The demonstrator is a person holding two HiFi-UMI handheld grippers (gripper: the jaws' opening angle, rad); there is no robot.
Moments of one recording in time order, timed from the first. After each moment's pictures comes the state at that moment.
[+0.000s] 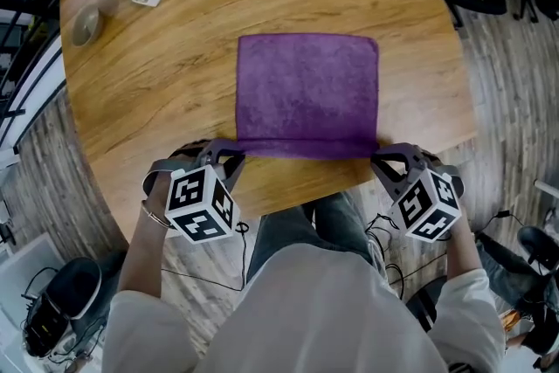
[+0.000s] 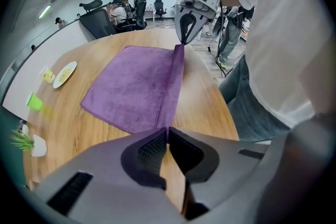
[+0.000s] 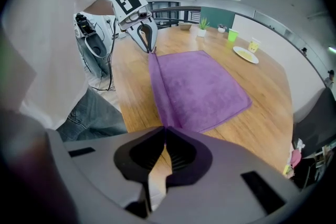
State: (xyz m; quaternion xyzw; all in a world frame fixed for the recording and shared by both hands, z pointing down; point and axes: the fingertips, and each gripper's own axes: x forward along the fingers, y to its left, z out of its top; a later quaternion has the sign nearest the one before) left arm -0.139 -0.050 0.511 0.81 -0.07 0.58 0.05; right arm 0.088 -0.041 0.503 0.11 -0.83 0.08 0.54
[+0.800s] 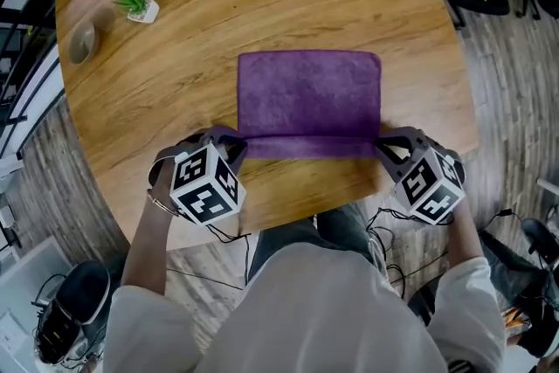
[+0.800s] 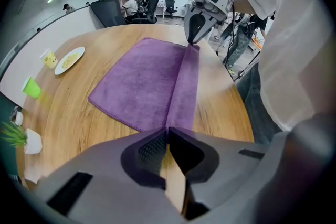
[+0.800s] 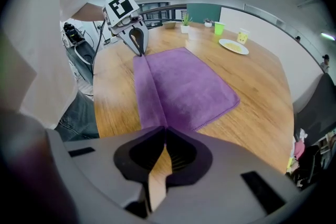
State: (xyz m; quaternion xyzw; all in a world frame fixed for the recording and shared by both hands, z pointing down) left arm -0.142 -0.113 0.526 0.80 -0.09 0.59 0.10; right arm 0.090 -0.109 0.512 0.14 -0.83 0.12 0.53
